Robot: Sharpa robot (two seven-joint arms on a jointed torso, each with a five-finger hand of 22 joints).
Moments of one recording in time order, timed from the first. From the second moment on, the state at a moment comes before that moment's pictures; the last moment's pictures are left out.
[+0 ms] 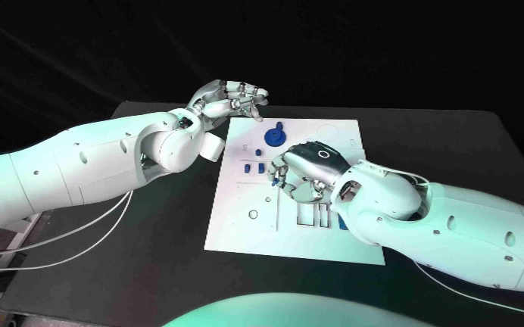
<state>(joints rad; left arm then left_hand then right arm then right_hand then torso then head) 1.16 -0.88 0.02 1.49 -0.16 -0.17 0.37 1.34 -0.20 0.55 0.06 0.11 0.86 0.21 0.29 0.31 0.95 0.15 0.43 0.12 0.95 0.08 0.86 0.37 0.17 0.87 0.17 0.72 0.39 1.15 -0.65 -0.14 1.69 -1.73 -0.38 -0.15 1.30 -0.11 0.66 -0.09 0.05 1.02 0.13 0.38 0.38 1.19 0.06 0.31 0.18 1.47 -0.02 1.42 1.25 0.12 1.35 0.08 1.06 1.25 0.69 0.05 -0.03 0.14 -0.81</state>
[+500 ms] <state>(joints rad) 1.16 -0.87 0.02 1.48 -0.16 -0.17 0.37 1.34 -0.20 0.55 0.06 0.11 0.86 0.21 0.29 0.31 0.95 0.15 0.43 0.12 0.95 0.08 0.86 0.37 0.17 0.87 0.17 0.72 0.39 1.10 -0.59 -0.15 1.63 -1.72 -0.38 -0.14 1.30 -0.12 0.66 -0.09 0.05 1.01 0.13 0.38 0.38 1.19 0.06 0.31 0.18 1.47 -0.02 1.42 1.25 0.12 1.35 0.08 1.06 1.25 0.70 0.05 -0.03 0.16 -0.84</state>
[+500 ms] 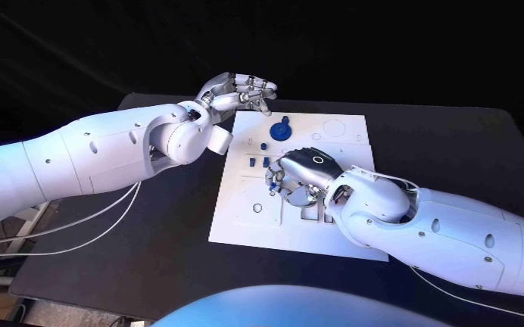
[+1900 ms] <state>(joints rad) 1.16 -0.87 0.02 1.48 -0.16 -0.17 0.36 1.34 -0.20 0.55 0.05 0.11 0.86 0.21 0.29 0.31 0.94 0.15 0.43 0.12 0.95 0.08 0.86 0.37 0.17 0.87 0.17 0.72 0.39 1.09 -0.58 -0.15 1.59 -1.72 -0.35 -0.13 1.29 -0.12 0.66 -0.09 0.05 1.01 0.13 0.38 0.38 1.19 0.06 0.31 0.18 1.47 -0.02 1.42 1.25 0.12 1.35 0.08 1.05 1.25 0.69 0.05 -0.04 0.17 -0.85</state>
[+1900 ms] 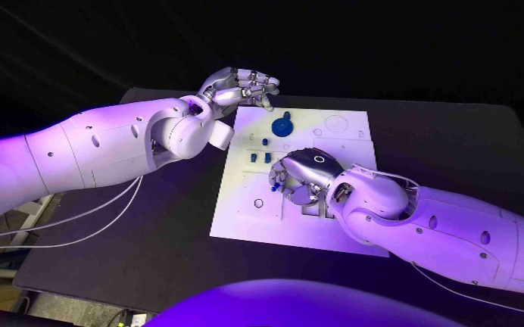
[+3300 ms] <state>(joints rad) 1.16 -0.88 0.02 1.49 -0.16 -0.16 0.35 1.34 -0.20 0.55 0.05 0.11 0.86 0.21 0.29 0.31 0.94 0.15 0.43 0.12 0.95 0.08 0.86 0.37 0.17 0.88 0.17 0.71 0.39 1.12 -0.68 -0.15 1.68 -1.71 -0.38 -0.14 1.23 -0.17 0.60 -0.06 0.10 0.84 0.16 0.26 0.34 1.11 0.10 0.25 0.18 1.46 0.00 1.42 1.27 0.12 1.34 0.10 1.02 1.24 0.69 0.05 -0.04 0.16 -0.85</state>
